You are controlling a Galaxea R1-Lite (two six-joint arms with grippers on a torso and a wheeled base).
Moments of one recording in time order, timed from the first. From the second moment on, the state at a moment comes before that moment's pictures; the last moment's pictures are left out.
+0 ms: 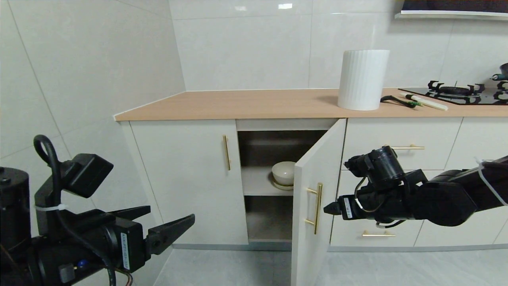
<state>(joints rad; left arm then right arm) -0.53 1.18 -0.54 -0.21 0.08 -0.26 0.48 1.93 -0.97 -0.16 -0.07 0.29</state>
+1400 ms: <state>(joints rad) -0.54 1.17 -0.53 -0.20 0.09 -0.26 0.52 2.13 -1.10 -0.32 -0.06 0.54</state>
